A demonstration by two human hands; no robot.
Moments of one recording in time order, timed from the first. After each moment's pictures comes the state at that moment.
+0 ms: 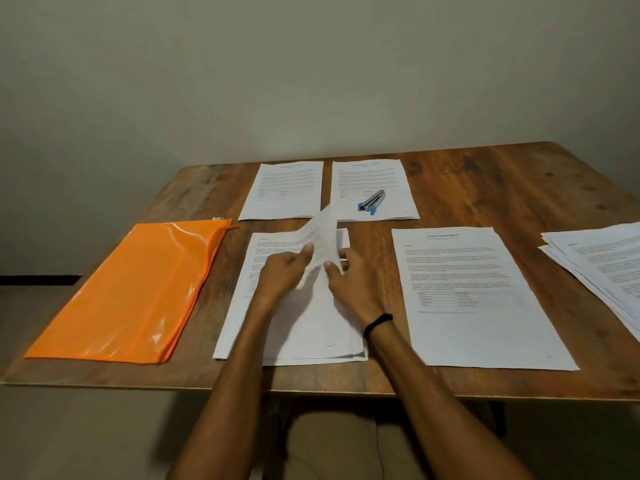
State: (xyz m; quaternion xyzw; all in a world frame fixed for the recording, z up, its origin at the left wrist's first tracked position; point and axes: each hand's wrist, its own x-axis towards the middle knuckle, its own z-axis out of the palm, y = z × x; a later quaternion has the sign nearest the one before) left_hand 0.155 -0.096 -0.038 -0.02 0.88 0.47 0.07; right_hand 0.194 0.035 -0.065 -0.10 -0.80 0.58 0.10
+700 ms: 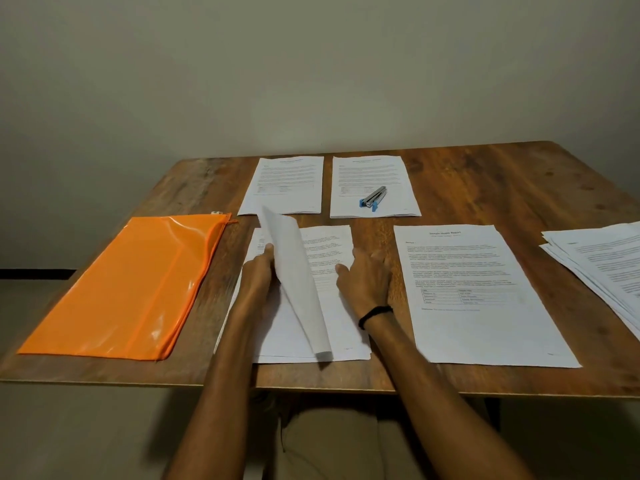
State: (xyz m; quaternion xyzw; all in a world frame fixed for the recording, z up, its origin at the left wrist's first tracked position) left_hand 0.145 -0.133 -0.066 -0.13 0.65 0.74 0.09; right_hand 0.184 0.040 -0.067 -0.19 -0.93 0.29 0.11
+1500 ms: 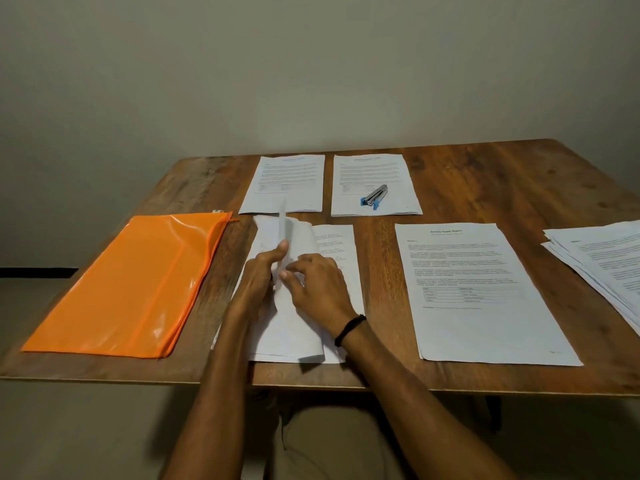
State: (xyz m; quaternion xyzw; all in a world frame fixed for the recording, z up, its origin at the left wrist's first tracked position) left_hand 0.159 -0.136 -0.042 -0.11 0.67 0.70 0.20; right_hand 0.196 -0.019 -0.069 0.03 -0.92 0.37 0.12
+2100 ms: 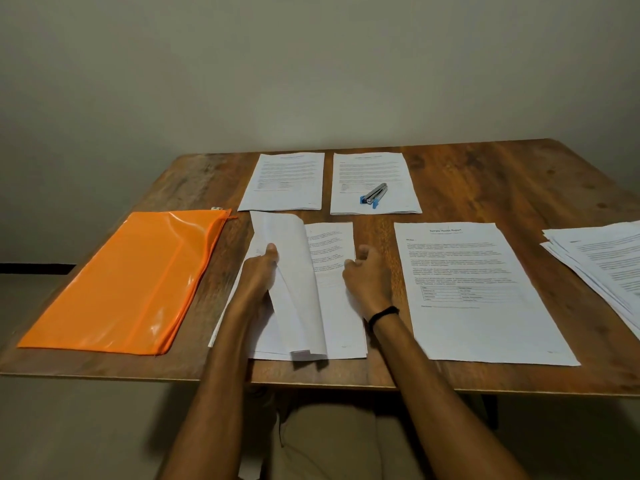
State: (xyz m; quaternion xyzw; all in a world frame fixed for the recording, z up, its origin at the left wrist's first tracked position) left_hand 0.149 -0.128 -0.056 -0.18 0.74 0.64 0.09; right_hand 0.193 0.046 -0.070 -0.20 -0.78 0.58 0.11
